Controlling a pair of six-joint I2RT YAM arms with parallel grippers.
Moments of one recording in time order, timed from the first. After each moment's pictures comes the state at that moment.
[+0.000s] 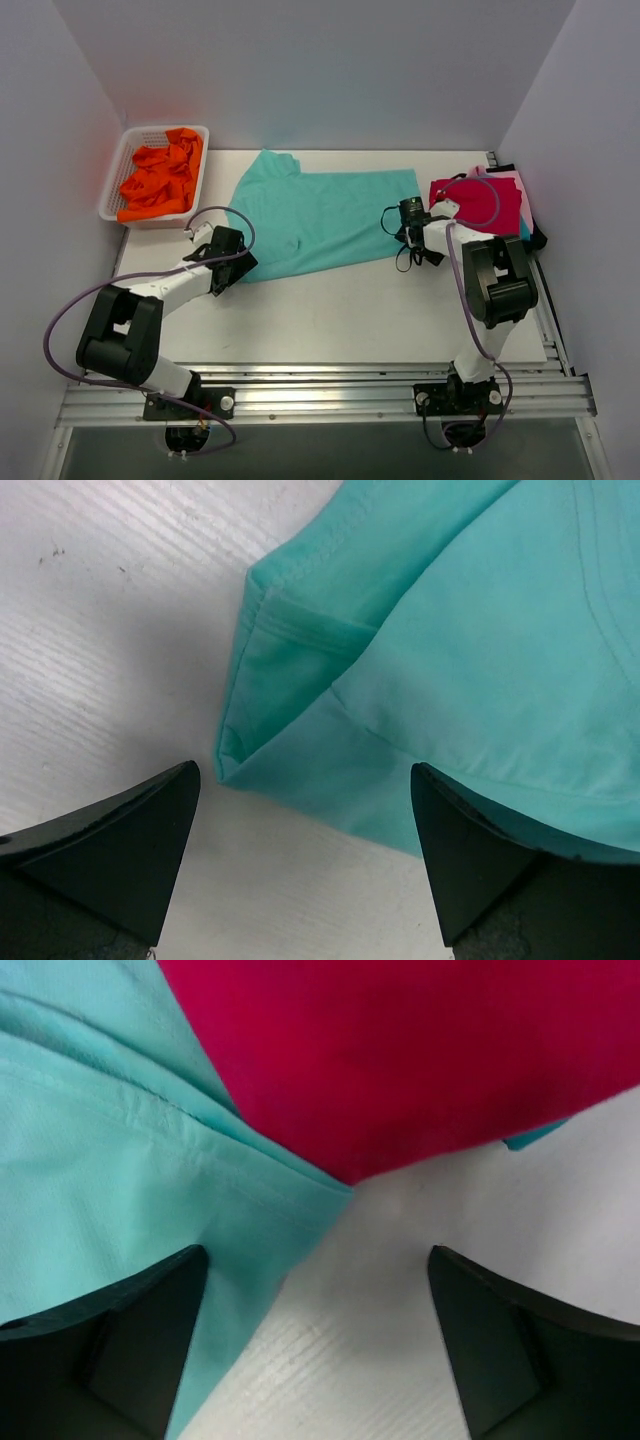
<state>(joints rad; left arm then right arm) -0.34 1.49 0.73 -0.25 -0.33 -0.94 0.24 1.83 1.04 -0.33 0.56 0.82</state>
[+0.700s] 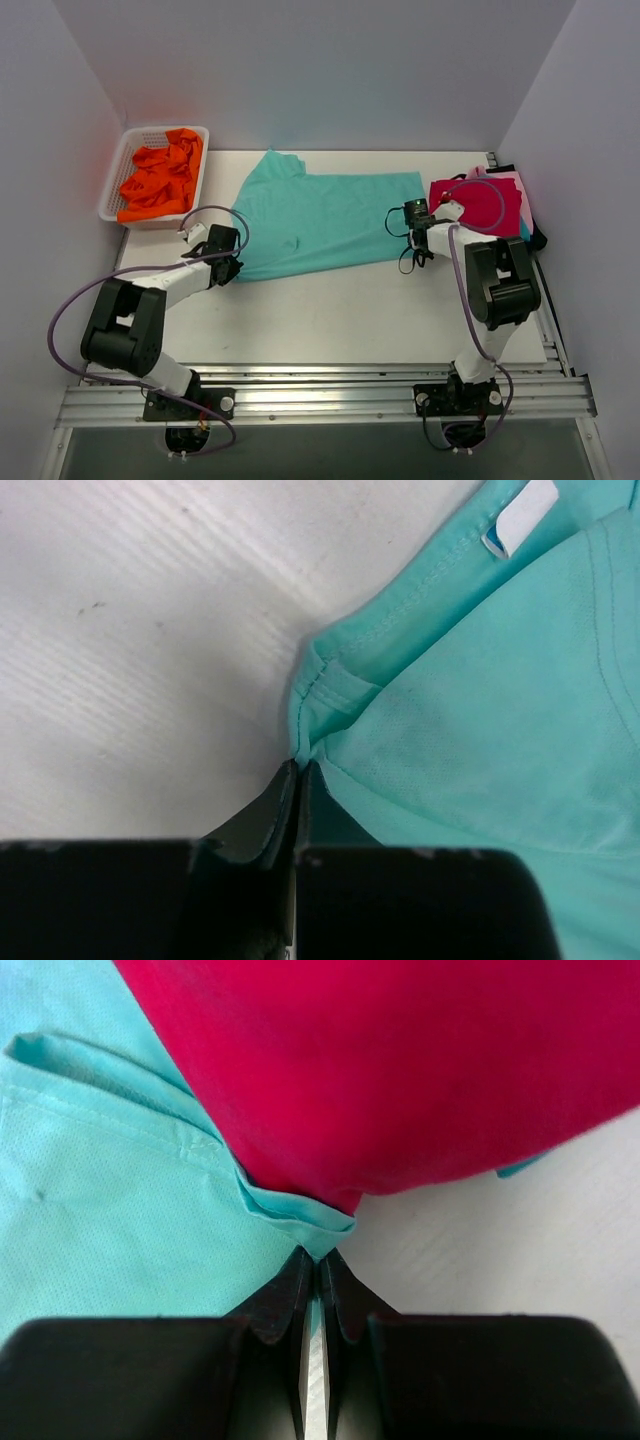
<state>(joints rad) -0.29 1.57 0.78 -0.19 -0.37 -0.96 0.20 1.83 1.02 -0.26 0.56 0.83</state>
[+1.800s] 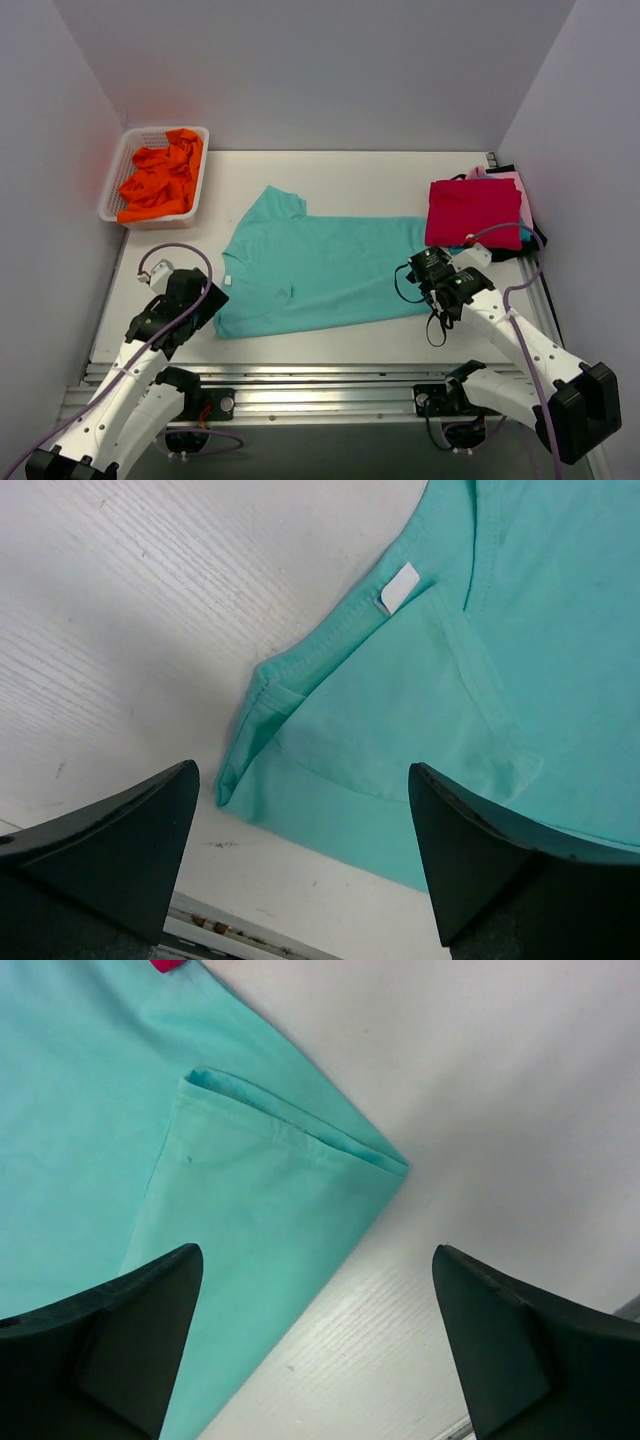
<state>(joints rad) -0.31 0.70 0.53 -0.72 -0.33 -1.01 0.48 1.05 0.70 -0.81 0.62 1.18</state>
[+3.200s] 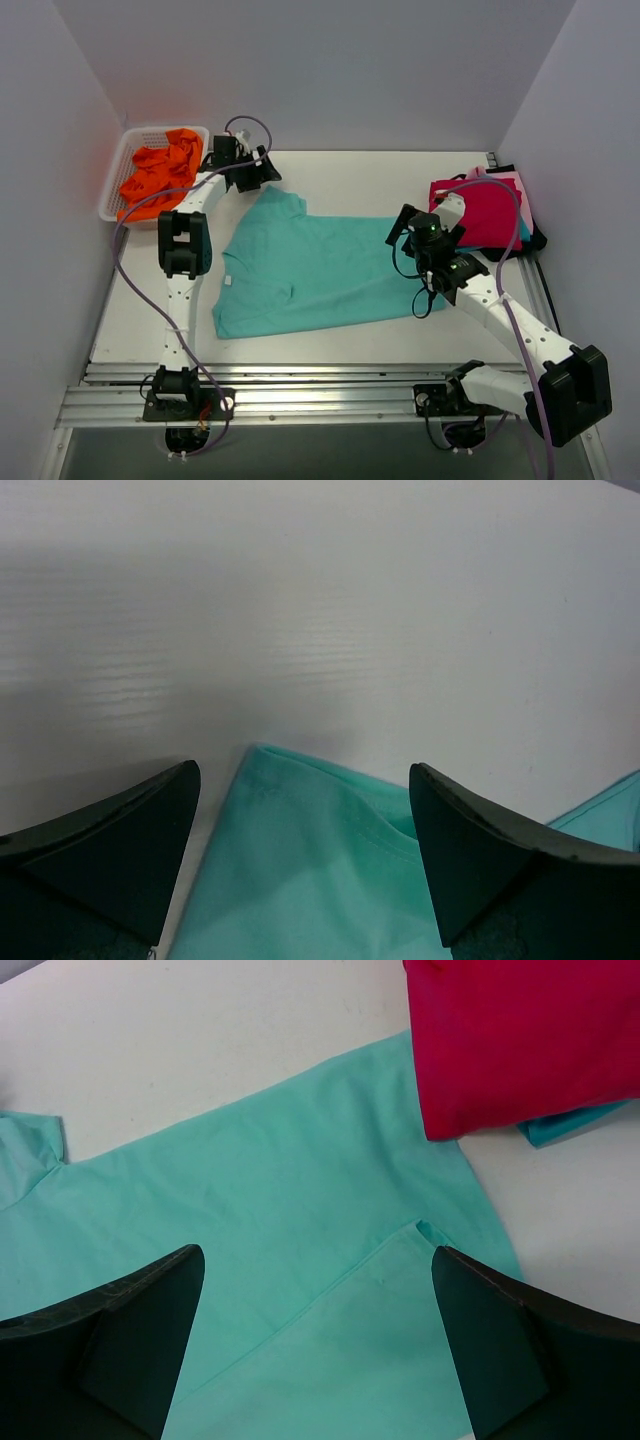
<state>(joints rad) -0.12 2.60 2.26 -0.36 0.40 -0.46 0.45 1.13 0.79 -0.27 0.52 0.62</state>
